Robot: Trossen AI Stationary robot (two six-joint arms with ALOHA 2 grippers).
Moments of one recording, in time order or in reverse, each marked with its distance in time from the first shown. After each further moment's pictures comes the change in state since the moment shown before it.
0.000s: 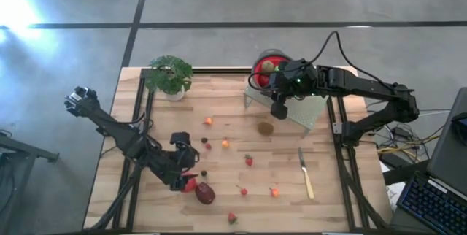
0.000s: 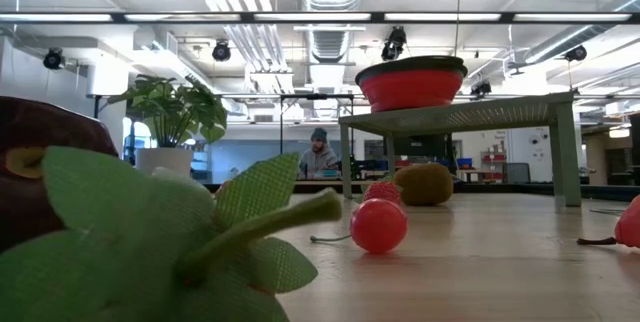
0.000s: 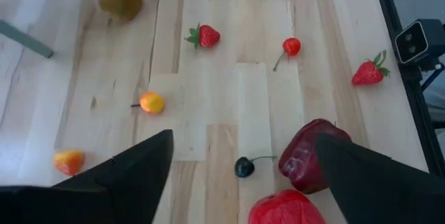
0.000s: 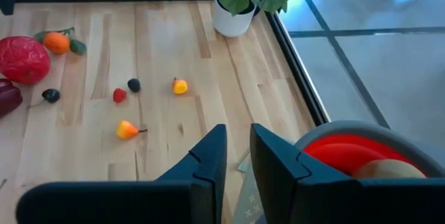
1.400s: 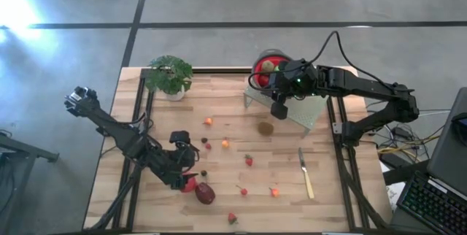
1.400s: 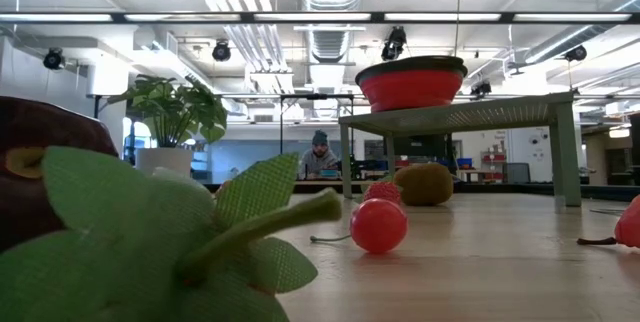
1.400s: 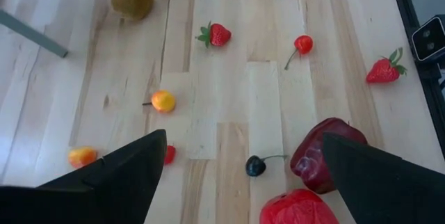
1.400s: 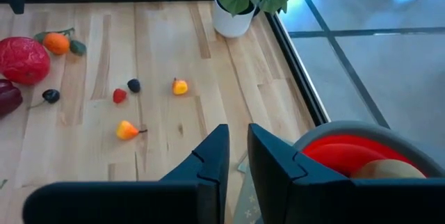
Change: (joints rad) left arm 0.000 0.001 -0.001 -0.018 -0.031 0.001; right arm 0.000 0.000 0.000 0.001 0.000 0.001
